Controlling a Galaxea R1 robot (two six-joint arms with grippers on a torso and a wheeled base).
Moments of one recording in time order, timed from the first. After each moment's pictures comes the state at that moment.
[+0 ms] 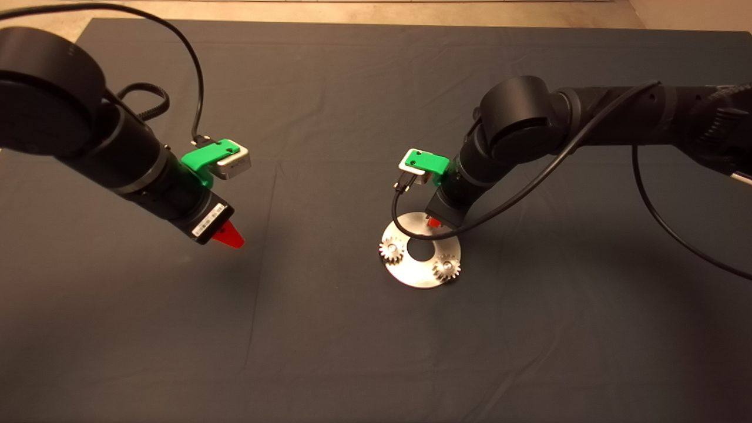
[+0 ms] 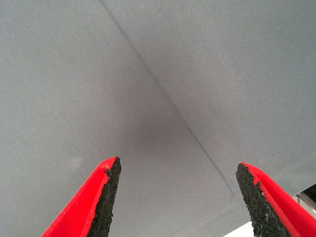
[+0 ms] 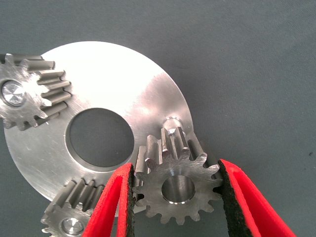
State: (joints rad) left arm -0.56 2.17 -0.84 0.15 1.36 -0.74; right arm 0.37 2.71 -1.15 -0.40 -1.44 0.59
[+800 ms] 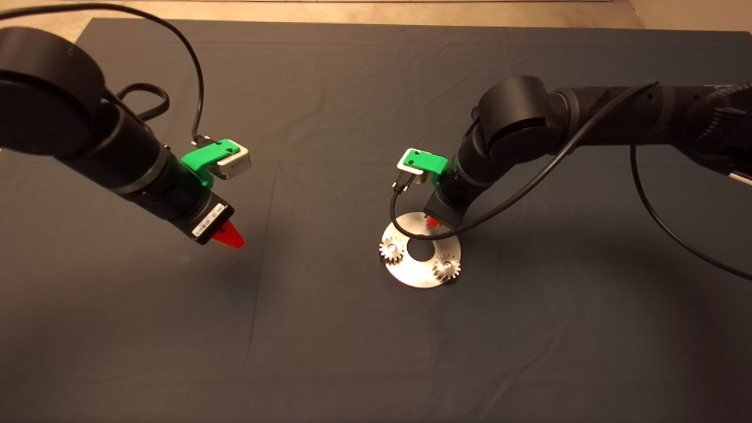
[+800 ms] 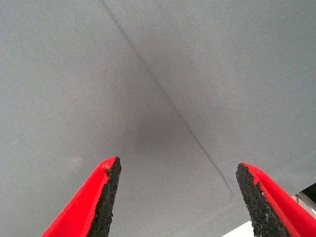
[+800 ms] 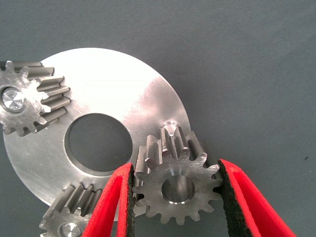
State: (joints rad) left arm -0.56 2.16 -0.83 0.15 1.36 -0.74; right arm 0.37 2.71 -1.15 -0.41 -1.44 0.59
